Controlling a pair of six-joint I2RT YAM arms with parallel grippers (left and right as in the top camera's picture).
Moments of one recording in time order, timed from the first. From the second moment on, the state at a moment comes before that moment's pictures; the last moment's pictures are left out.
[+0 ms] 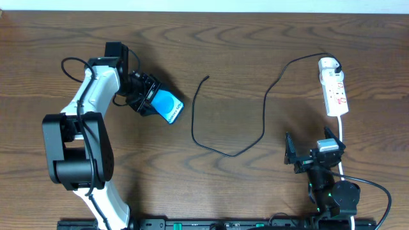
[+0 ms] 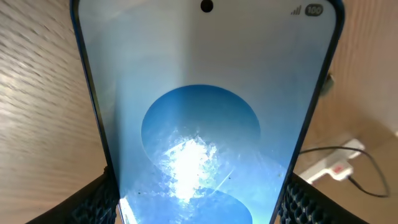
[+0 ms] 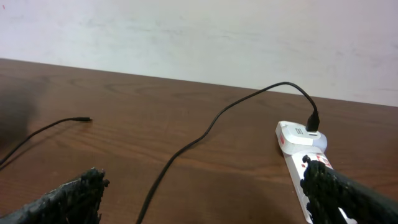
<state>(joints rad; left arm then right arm) 0.03 1.96 1.39 -0.91 0.62 -0.86 0.00 0.01 0.01 -0.06 -0.16 -0.07</state>
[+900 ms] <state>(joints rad) 0.03 1.96 1.39 -0.91 0.78 -1.12 0.00 0.01 0.01 -0.06 -0.16 -0.07</state>
